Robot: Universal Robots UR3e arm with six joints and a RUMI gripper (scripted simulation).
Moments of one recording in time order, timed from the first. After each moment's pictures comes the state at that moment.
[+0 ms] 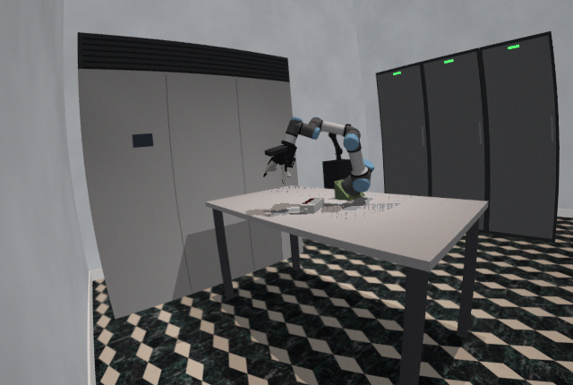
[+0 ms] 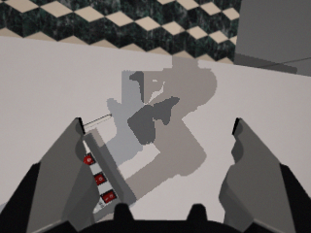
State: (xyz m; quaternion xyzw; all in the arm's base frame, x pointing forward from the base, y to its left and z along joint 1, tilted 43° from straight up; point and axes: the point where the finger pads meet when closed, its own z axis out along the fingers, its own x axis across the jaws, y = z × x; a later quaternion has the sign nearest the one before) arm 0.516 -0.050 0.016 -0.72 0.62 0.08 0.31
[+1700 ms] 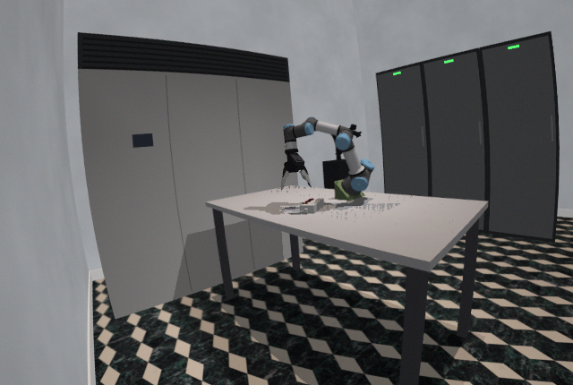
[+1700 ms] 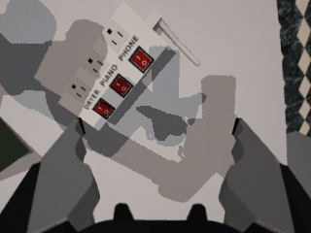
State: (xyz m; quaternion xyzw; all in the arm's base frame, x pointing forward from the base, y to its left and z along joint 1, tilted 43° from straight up) arm 0.392 -0.001 0.007 -0.89 0.11 0.09 0.43
